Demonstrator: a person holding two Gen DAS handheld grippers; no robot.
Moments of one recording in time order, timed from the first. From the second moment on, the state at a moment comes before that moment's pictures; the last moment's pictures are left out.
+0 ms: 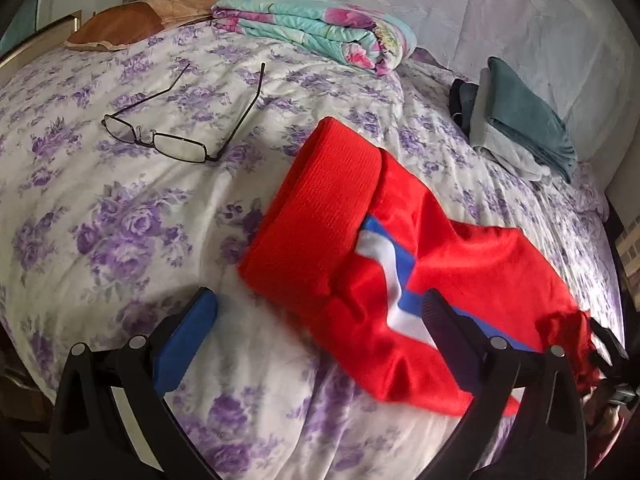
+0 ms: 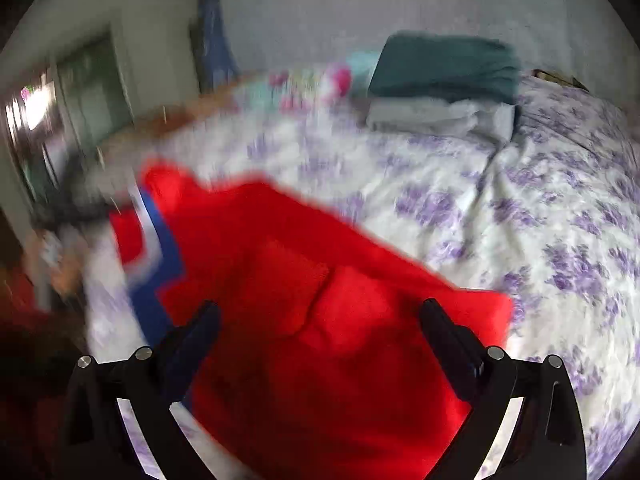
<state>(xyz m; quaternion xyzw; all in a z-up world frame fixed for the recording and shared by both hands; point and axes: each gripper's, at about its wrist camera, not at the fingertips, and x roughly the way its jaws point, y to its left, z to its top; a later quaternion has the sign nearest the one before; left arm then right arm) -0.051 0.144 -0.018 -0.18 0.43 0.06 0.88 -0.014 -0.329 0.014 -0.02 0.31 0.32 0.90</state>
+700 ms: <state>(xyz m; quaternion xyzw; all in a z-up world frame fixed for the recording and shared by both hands) -0.018 0.131 -0.030 -0.11 0.40 0.09 0.91 -0.046 -0.232 -0.002 -0.15 0.33 0.28 0.89</state>
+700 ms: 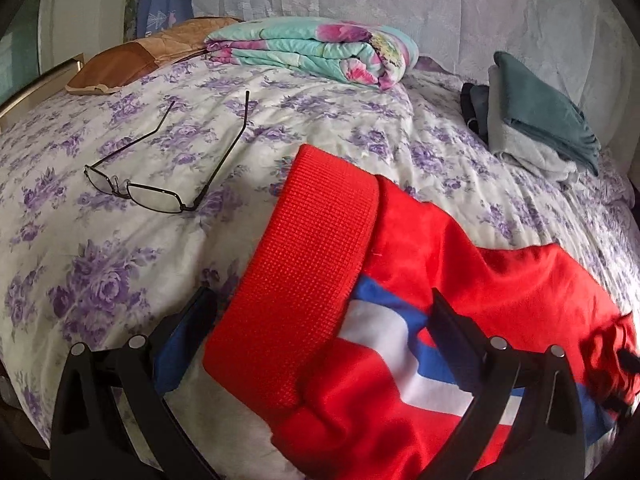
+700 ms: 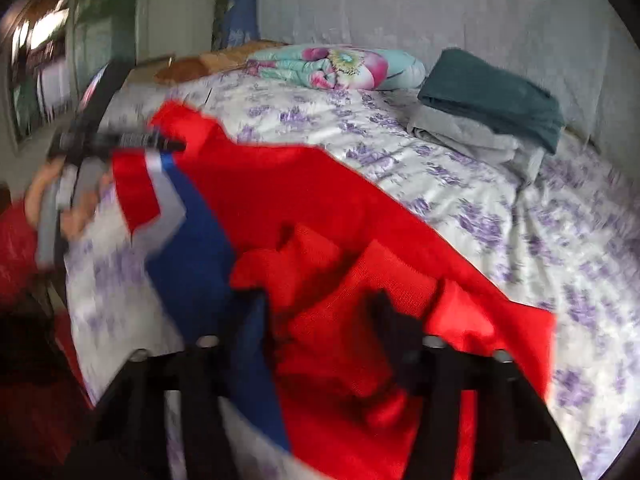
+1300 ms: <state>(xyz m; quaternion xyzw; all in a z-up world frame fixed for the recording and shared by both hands) -0.013 0.129 -0.030 -0.11 0.41 0.08 0.90 -0.048 -0.307 0.020 -0.13 0.29 0.13 0.94</state>
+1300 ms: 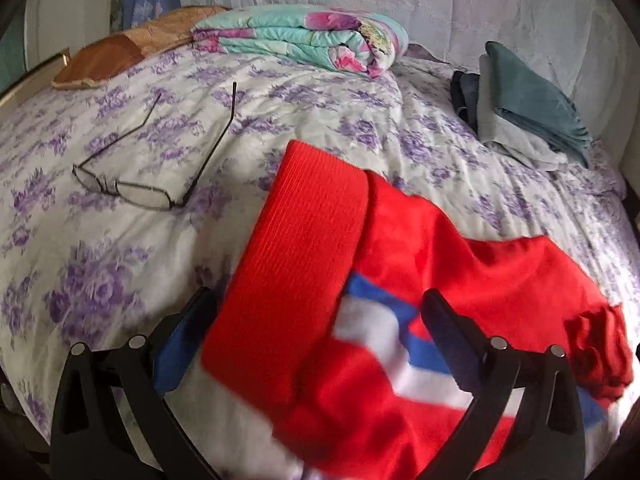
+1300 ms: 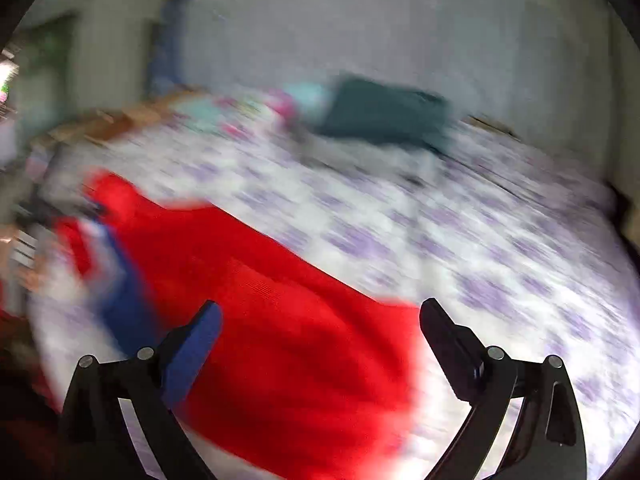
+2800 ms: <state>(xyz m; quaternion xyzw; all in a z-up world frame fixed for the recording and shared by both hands) -0.082 -0.121 0.081 0.13 0.24 -0.06 0.96 -0.065 -0.487 -0.013 0.28 0.26 0.14 0.91</state>
